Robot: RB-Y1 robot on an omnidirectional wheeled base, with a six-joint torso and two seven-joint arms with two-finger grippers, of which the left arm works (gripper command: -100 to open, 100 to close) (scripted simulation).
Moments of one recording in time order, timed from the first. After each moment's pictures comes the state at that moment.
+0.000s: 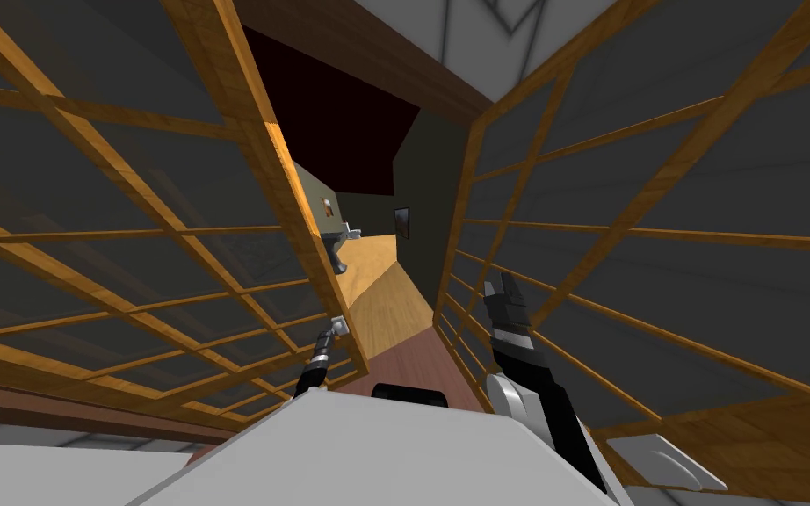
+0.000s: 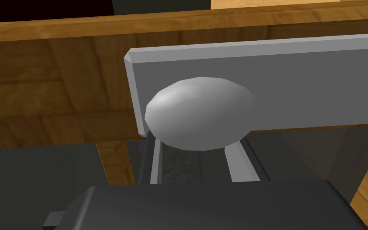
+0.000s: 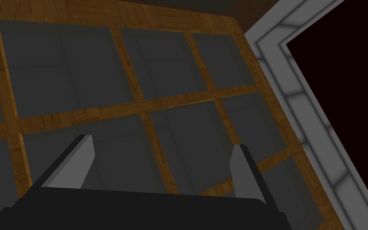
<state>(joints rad) 0.05 0.22 0.26 -0.67 0.13 -0.89 0.06</state>
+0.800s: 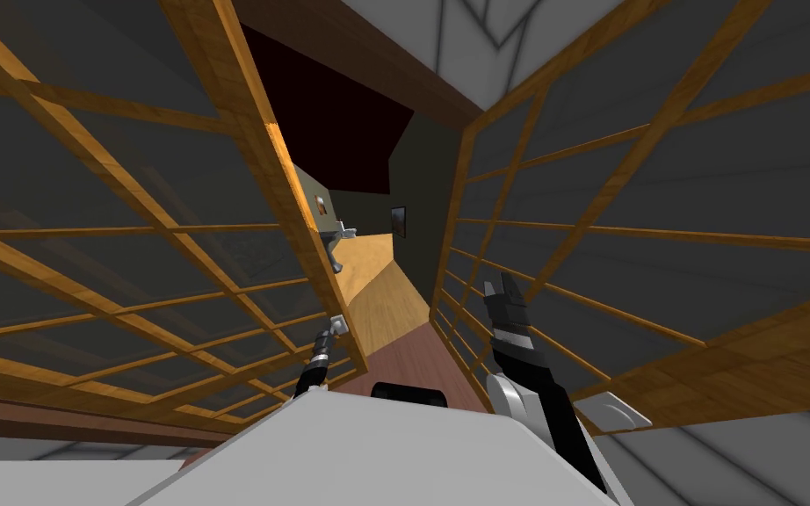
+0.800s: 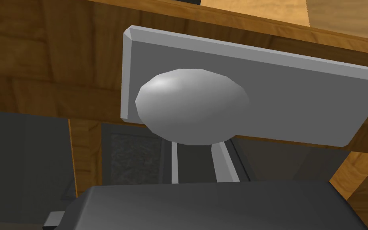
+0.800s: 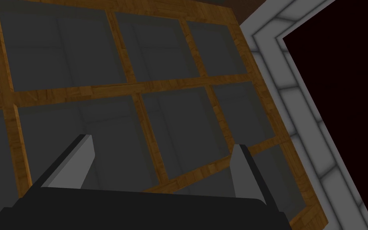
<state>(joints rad) 0.03 0.22 0.25 -0.64 0.18 -0.89 0.26</state>
